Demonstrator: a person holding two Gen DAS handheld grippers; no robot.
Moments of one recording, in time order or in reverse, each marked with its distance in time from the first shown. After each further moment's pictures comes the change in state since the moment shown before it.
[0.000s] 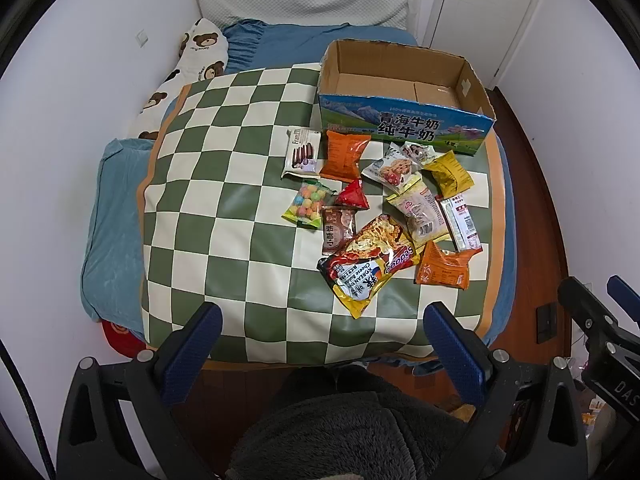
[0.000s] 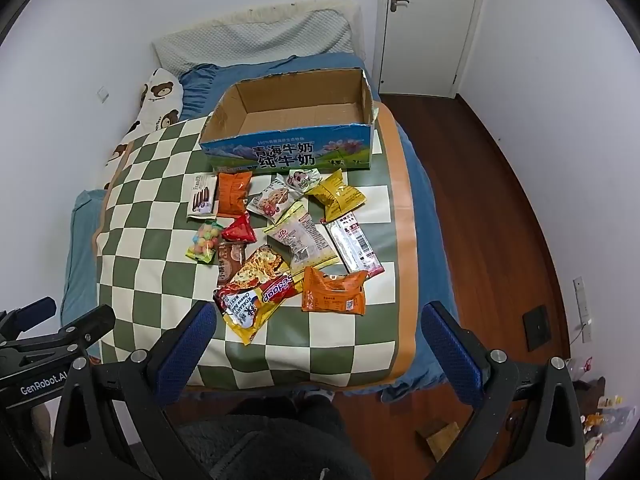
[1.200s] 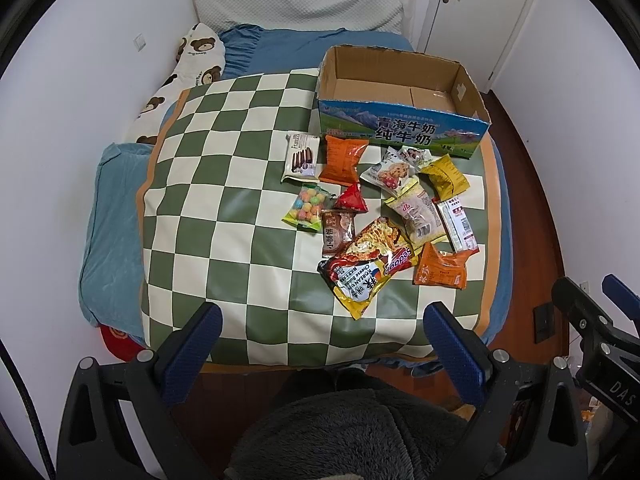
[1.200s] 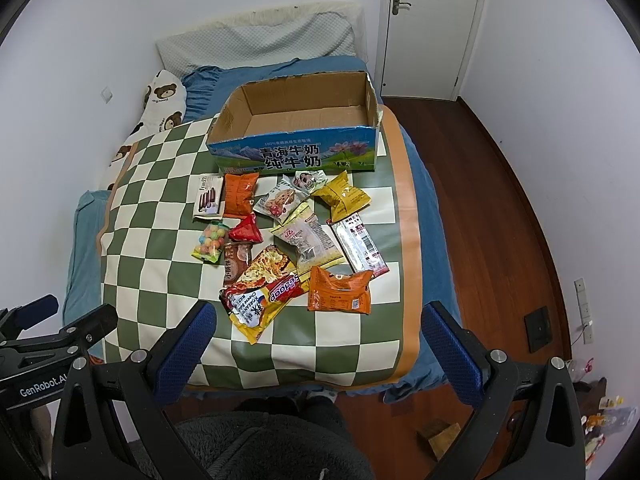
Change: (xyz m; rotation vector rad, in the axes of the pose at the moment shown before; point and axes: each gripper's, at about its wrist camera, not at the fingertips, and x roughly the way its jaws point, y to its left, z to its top) left arm -0.009 -0.002 0.003 -0.001 -0.009 0.003; right arm -0.002 0.004 -0.003 -0.009 0.000 0.006
